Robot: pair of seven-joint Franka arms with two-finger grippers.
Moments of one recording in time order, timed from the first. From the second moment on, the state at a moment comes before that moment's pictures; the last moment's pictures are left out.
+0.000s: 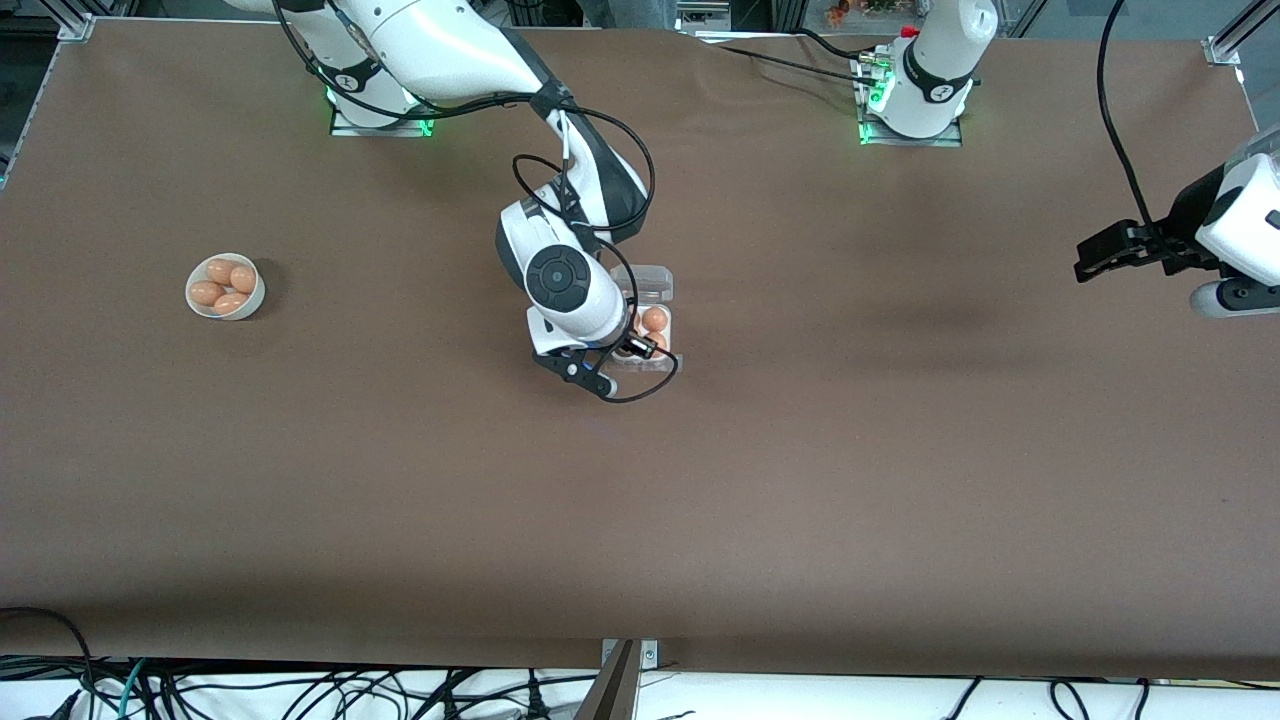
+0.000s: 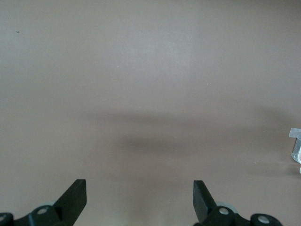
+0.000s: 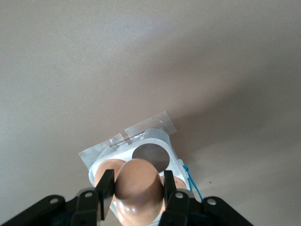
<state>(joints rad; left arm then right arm) -0.08 0.11 0.05 -1.49 0.01 1.50 -0.13 0.83 0.78 -0.18 -1.39 0.38 2.12 0.99</state>
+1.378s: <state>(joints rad) -0.14 0.14 0.04 -1.49 -0.09 1.50 -0.23 0.71 0.77 -0.24 -1.33 0.38 2.06 0.78</state>
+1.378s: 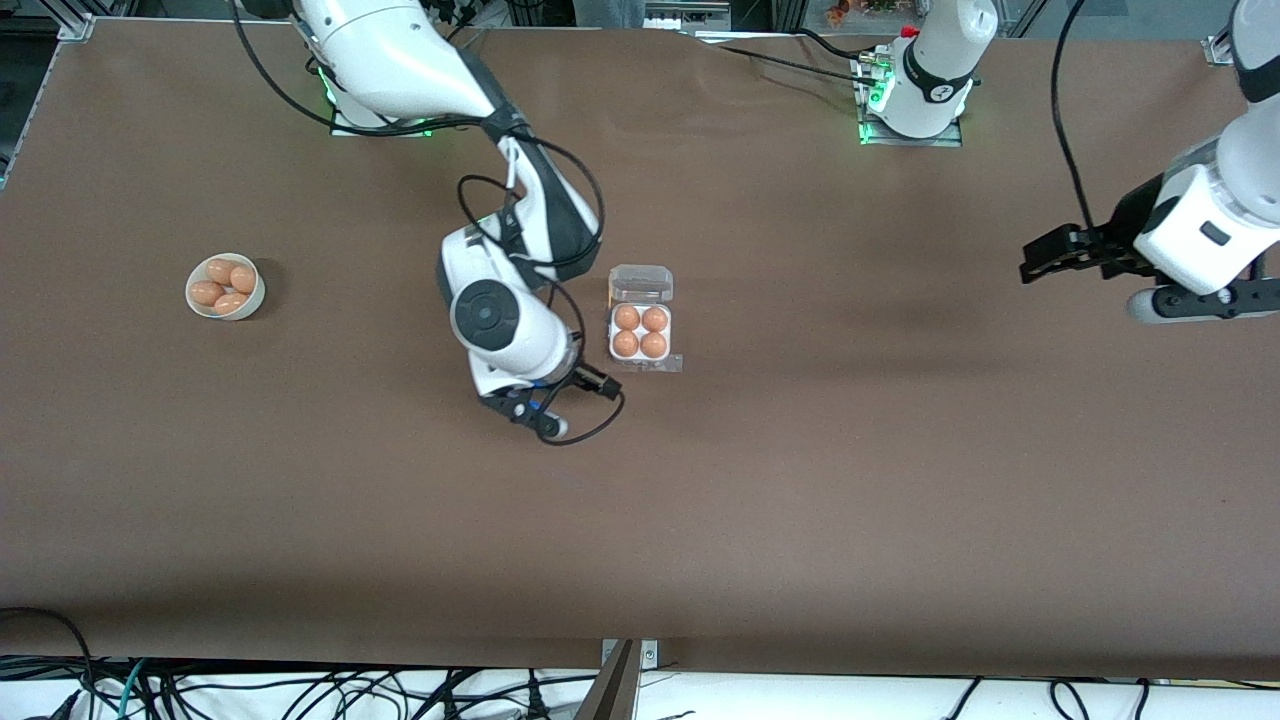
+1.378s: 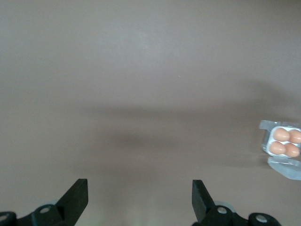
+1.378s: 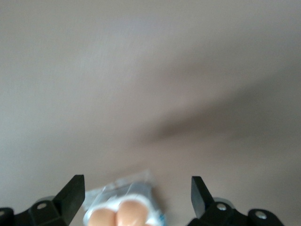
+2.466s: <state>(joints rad) -0.54 0.34 0.02 -1.47 -0.24 1.50 -0.67 0.16 0.31 -0.02 -1.59 -0.05 1.86 0.26</state>
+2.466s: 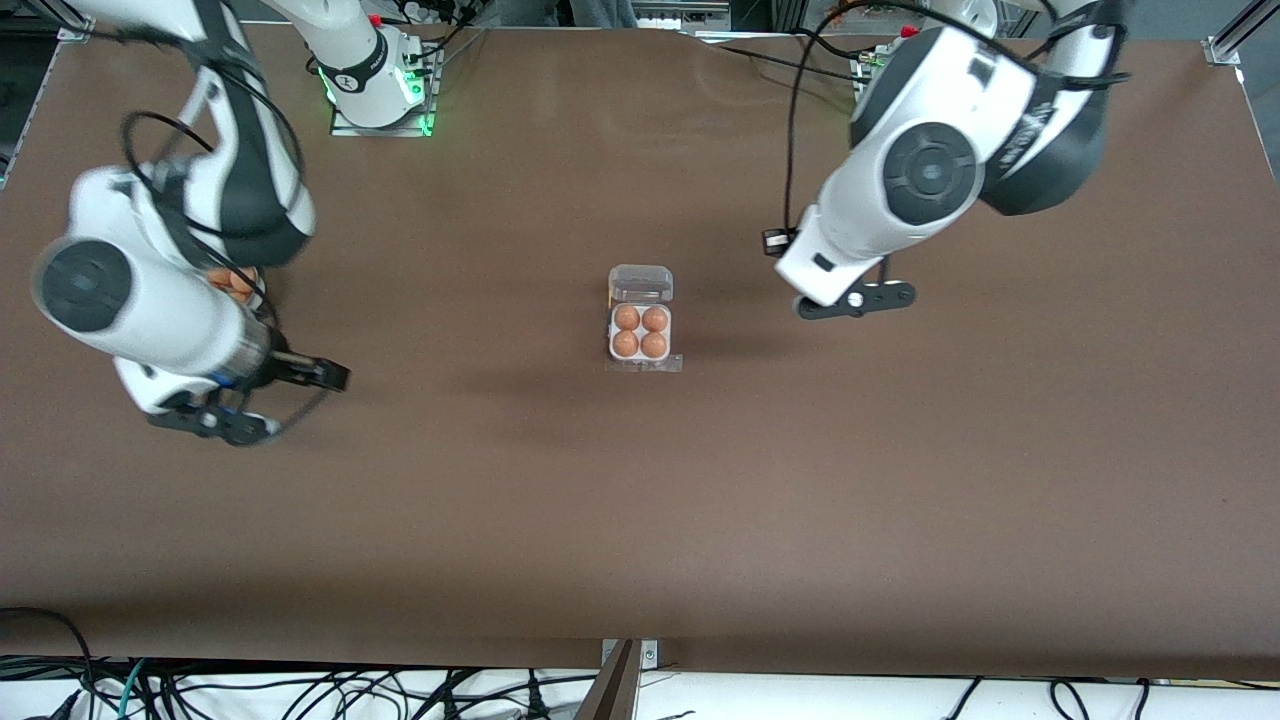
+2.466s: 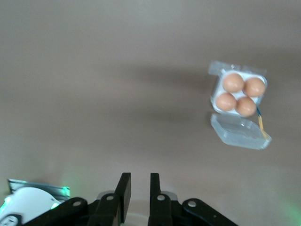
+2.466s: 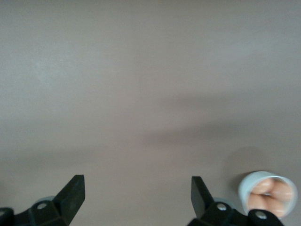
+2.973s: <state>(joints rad) -0.63 0.45 0.02 -1.44 -0.36 1.55 -0.72 0.04 -0.06 0.00 -1.71 -0.06 1.65 0.22</state>
